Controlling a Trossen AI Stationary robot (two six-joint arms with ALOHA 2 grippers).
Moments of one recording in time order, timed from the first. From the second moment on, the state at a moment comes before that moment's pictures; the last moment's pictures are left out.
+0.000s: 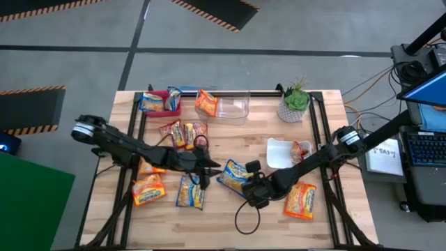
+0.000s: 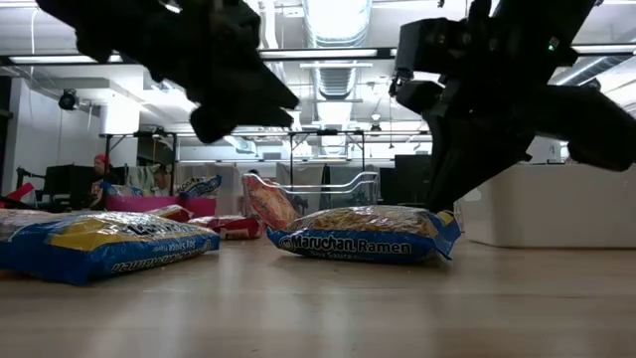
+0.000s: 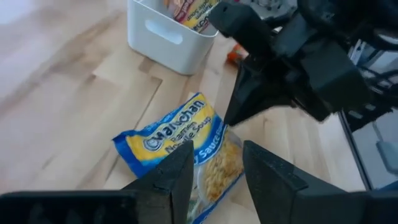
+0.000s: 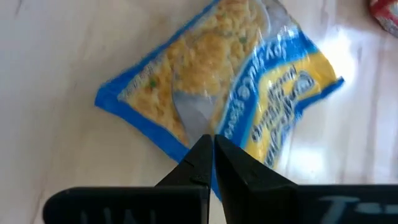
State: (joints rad) left arm -0.23 1.50 0.69 0.36 -0.22 -0.54; right arm 0.45 1.82 1.13 -0.50 0.41 0.05
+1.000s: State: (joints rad) left arm -0.21 1.81 0.76 0.50 -0.28 -0.79; right arm 0.43 1.82 0.97 -0.25 0.31 0.04
